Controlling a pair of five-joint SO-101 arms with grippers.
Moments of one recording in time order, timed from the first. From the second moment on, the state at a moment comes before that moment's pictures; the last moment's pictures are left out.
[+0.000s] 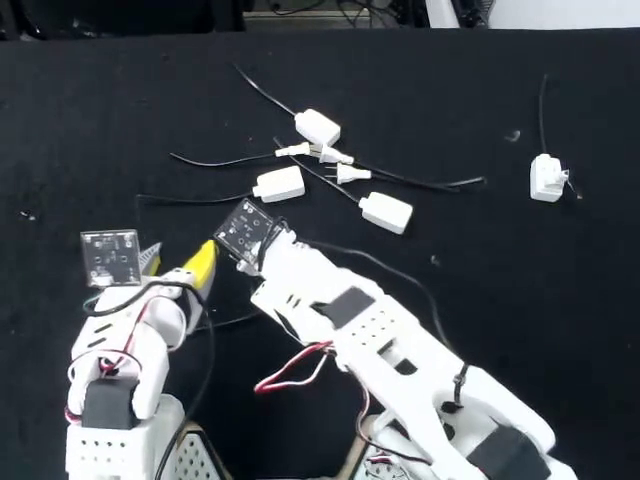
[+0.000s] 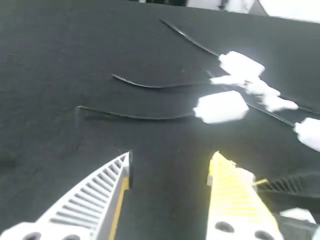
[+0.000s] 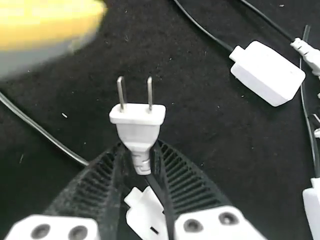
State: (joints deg) left arm -1.8 -104.0 84.8 52.6 3.8; right arm -38.2 -29.8 63.6 25.9 17.2
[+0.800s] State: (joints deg) left arm 4.0 -104.6 89.5 47.3 -2.2; right arm -38.8 -42.6 65.9 30.3 17.1
